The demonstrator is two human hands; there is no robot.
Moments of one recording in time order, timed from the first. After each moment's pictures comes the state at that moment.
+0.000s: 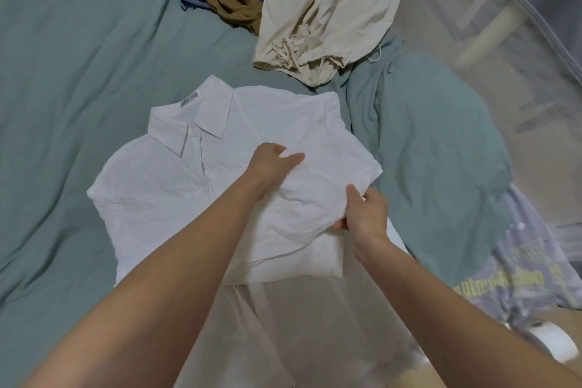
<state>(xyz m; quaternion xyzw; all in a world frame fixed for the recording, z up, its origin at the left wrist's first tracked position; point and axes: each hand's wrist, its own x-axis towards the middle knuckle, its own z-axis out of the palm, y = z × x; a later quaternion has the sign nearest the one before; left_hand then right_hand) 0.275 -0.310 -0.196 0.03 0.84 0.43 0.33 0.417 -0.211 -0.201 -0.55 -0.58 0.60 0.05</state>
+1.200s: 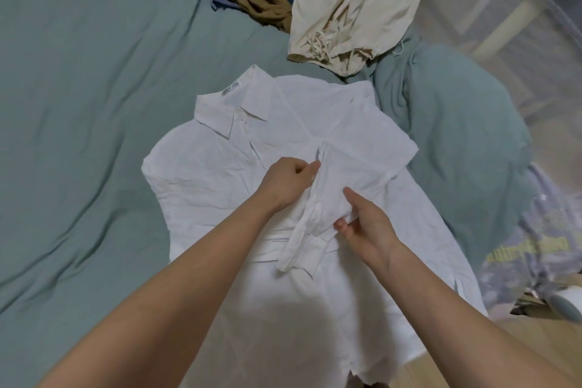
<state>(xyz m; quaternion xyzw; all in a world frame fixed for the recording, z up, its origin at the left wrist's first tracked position) 0.311 -0.409 -0.175 0.19 0.84 0.38 0.33 0.436 -0.310 -0.175 -0.51 -0.26 0.82 0.03</state>
